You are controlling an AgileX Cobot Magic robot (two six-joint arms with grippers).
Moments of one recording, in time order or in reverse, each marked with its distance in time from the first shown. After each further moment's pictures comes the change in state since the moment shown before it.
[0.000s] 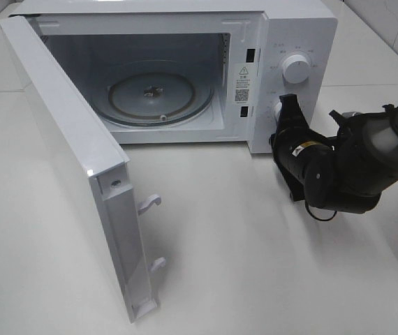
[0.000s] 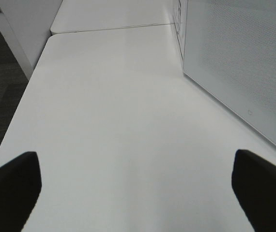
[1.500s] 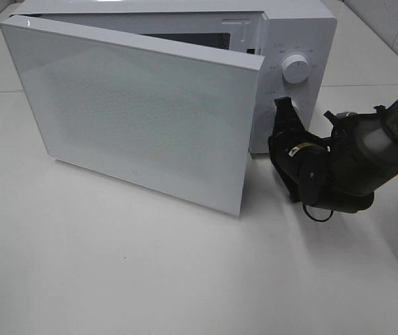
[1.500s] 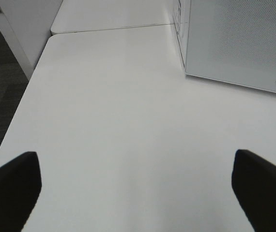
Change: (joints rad) left arm 0.000 0.000 0.000 0.000 0.000 0.000; right arm -0.006 0.027 -0.036 0.038 0.010 -0.068
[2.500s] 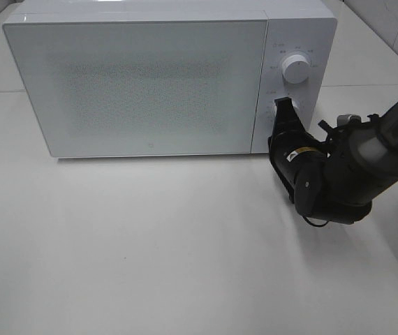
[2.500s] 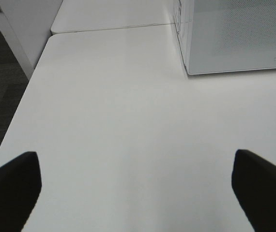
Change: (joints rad) left arm 0.000 0.000 0.000 0.000 0.000 0.000; right arm 0.046 -0.004 0.036 0.060 -0.092 -0.008
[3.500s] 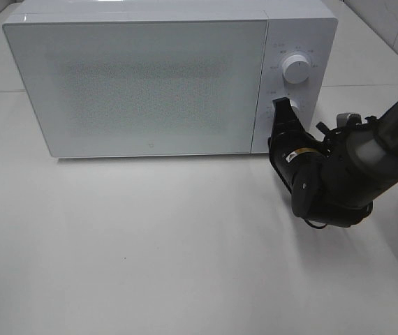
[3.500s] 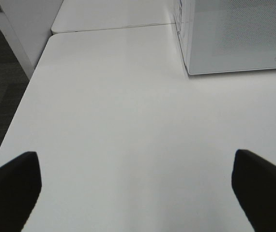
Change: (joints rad) left arm 0.003 0.000 0.000 0.000 0.000 0.000; right arm 0.023 -0.004 0.010 0.051 -0.021 -0.063
